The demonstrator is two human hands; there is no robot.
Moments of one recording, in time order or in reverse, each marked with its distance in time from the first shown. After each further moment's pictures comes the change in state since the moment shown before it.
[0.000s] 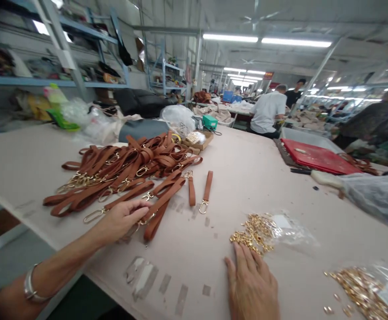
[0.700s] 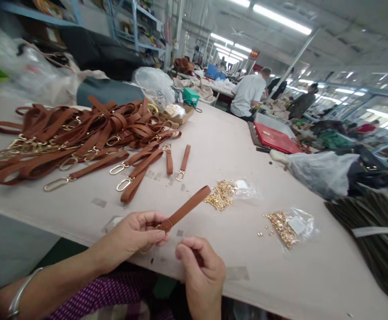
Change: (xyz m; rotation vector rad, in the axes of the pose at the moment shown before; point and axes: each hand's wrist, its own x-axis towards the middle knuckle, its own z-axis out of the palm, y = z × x) left_hand -0.082 0.035 0.096 -0.719 -0.521 -0.219; right_hand -0.033 -0.070 -0.094 1.303 0.008 0.571
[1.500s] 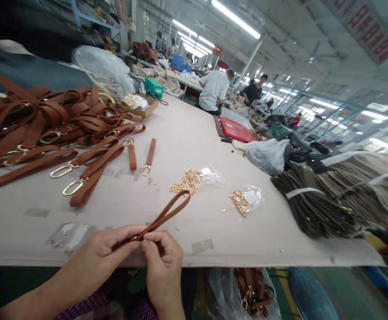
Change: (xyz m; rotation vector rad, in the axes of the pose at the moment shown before) left_hand -0.009 -0.020 0.019 0.612 -0.059 0.265; right_hand -0.018 0.006 0.008 0.093 -0.029 0.161
